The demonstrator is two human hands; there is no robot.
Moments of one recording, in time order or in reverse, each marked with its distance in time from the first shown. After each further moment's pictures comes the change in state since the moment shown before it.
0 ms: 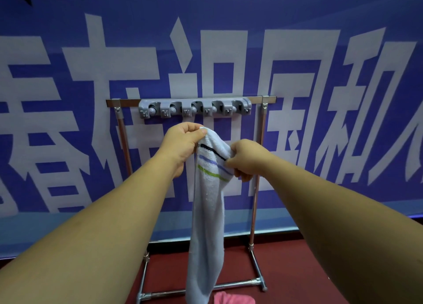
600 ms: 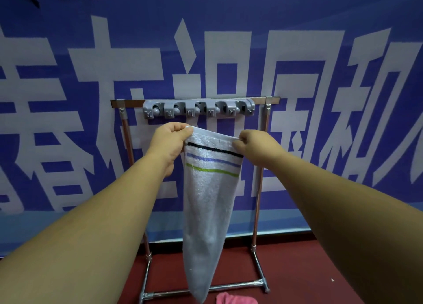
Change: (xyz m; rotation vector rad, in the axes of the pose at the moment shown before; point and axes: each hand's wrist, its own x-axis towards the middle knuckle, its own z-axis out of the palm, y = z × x) left_hand 0.002 0.003 -0.031 0.028 0.146 -0.017; right_hand 0.012 0.007 -0.014 -0.157 0.277 -0.077
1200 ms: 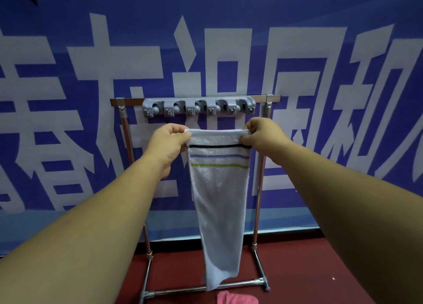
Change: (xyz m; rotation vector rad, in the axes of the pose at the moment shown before) left_hand -0.002 -0.006 -0.007 0.023 -0.037 -0.015; right_hand 0.008 0.005 -0.015 0.341 0.077 0.067
